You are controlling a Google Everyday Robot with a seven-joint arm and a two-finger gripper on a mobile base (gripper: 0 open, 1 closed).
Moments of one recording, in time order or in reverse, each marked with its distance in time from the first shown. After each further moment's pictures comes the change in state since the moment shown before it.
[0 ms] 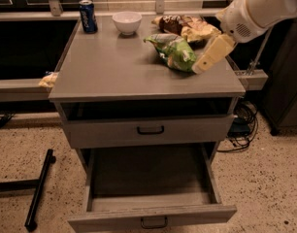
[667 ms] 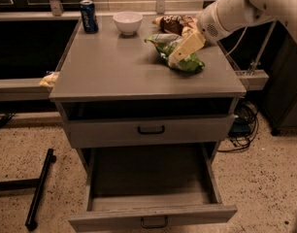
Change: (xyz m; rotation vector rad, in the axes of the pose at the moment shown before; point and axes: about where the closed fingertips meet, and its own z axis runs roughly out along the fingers) arm -0.029 -0.046 0.085 0.007 -0.139 0.102
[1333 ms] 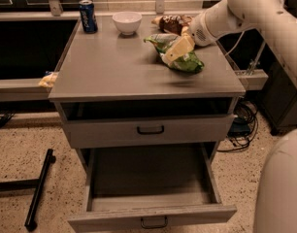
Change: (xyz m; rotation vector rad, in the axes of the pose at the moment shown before) arm 0.011 -0.021 0.054 -0.005 0.002 0.094
